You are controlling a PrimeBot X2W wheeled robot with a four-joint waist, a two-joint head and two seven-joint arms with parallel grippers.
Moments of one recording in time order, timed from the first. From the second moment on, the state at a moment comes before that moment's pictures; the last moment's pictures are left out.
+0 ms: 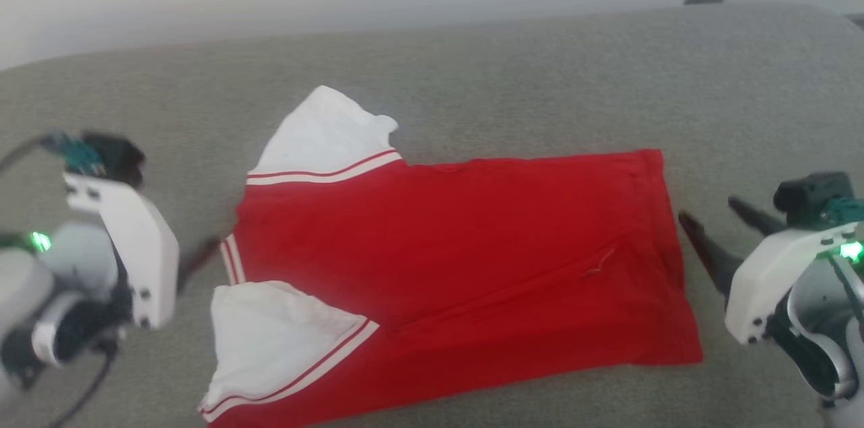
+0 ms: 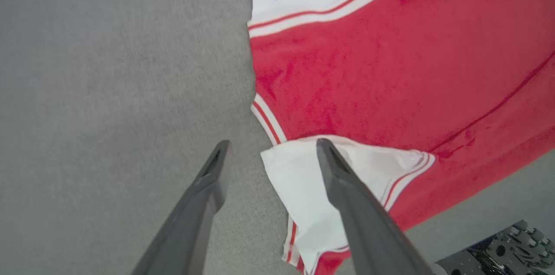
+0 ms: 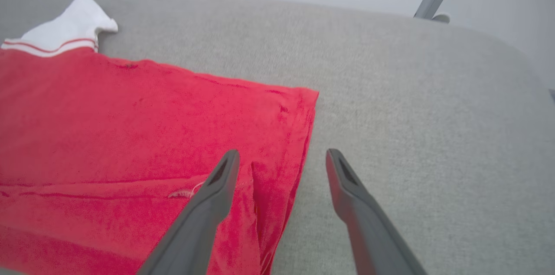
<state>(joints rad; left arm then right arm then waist) -0.77 1.06 -1.02 -0.07 -1.31 0.33 0.50 -0.21 -0.40 0.10 0.03 0.45 0.13 0.44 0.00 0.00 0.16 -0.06</state>
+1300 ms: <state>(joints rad) -1.25 0.78 -1.02 0.70 -1.18 0.00 0.68 -0.44 -0.10 0.12 0.23 0.19 0.13 -0.16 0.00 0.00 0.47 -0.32</state>
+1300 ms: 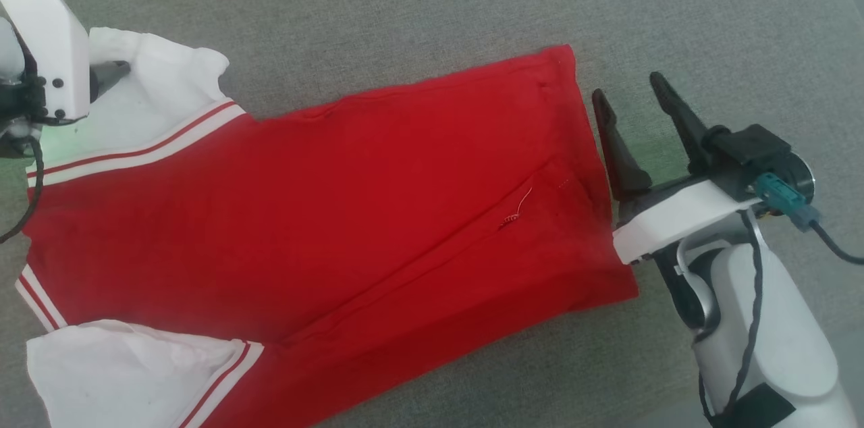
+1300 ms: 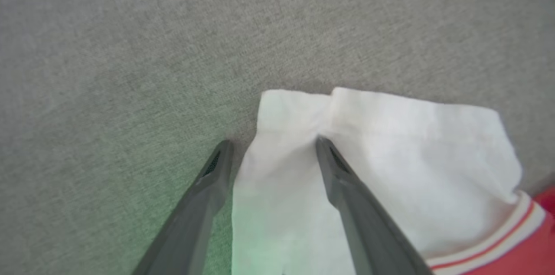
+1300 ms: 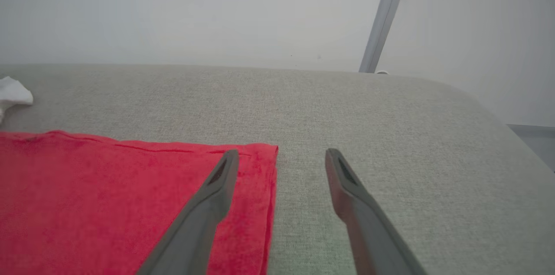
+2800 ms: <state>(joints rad) -1.35 0.56 -1.03 0.87 -1.22 -0.12 0.61 -0.89 -0.41 0.51 0.55 0.63 0.13 0.58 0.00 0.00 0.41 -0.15</state>
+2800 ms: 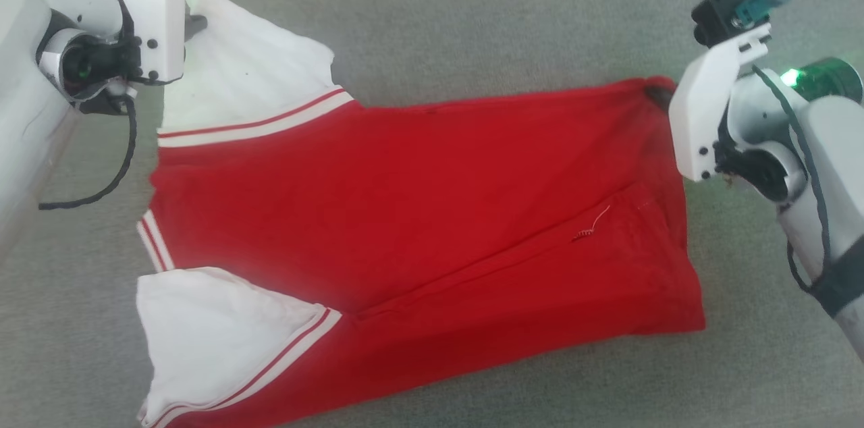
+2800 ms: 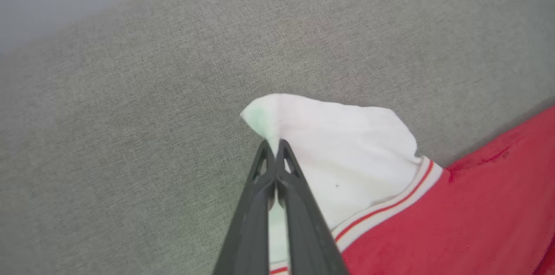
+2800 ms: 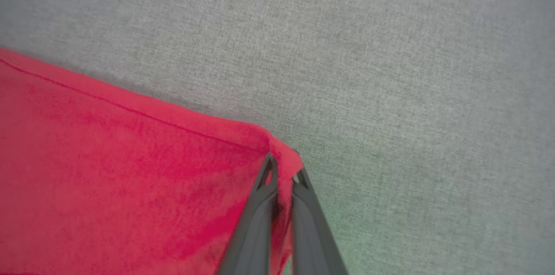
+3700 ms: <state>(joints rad) -0.79 0.98 -1.08 -0.16 -1.33 0.37 0.62 -0.38 -0.52 0.33 0.21 0.68 0.13 0.68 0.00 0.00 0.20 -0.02</state>
